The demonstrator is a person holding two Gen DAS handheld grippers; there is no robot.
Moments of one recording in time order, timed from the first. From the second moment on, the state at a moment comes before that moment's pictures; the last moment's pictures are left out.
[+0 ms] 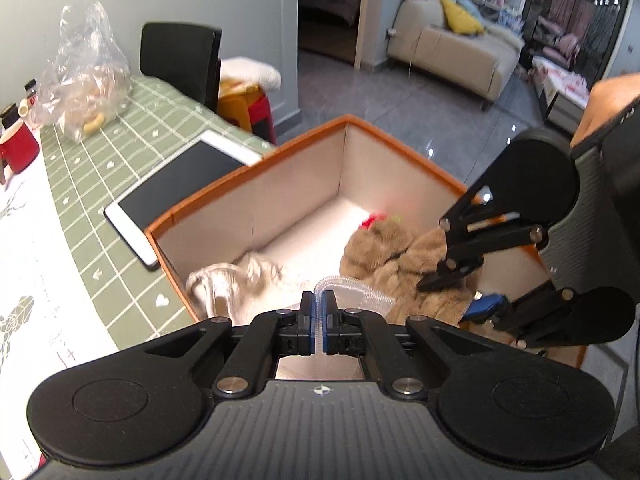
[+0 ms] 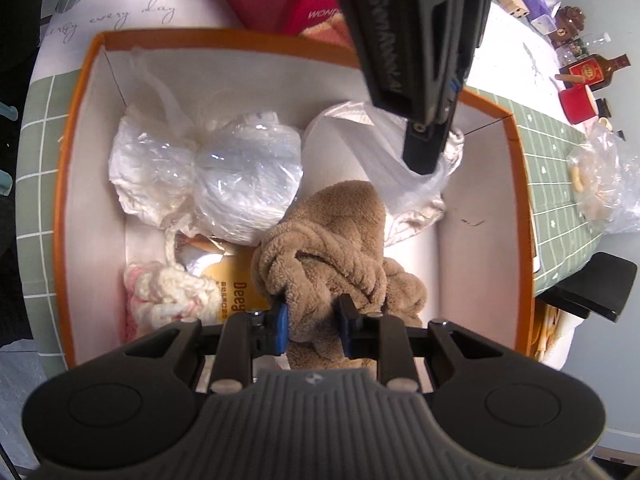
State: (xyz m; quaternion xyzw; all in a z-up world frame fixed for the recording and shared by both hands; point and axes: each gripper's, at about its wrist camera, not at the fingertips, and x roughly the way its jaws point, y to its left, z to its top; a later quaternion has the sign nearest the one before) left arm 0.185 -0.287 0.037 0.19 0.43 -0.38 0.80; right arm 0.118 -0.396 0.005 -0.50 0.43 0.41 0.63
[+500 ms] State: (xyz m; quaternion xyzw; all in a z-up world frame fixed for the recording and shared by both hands) left arm 0.181 -0.283 0.046 0.19 0.43 -0.37 0.80; right arm 0.114 -0.396 0.002 -0.50 0.43 0.39 0.65
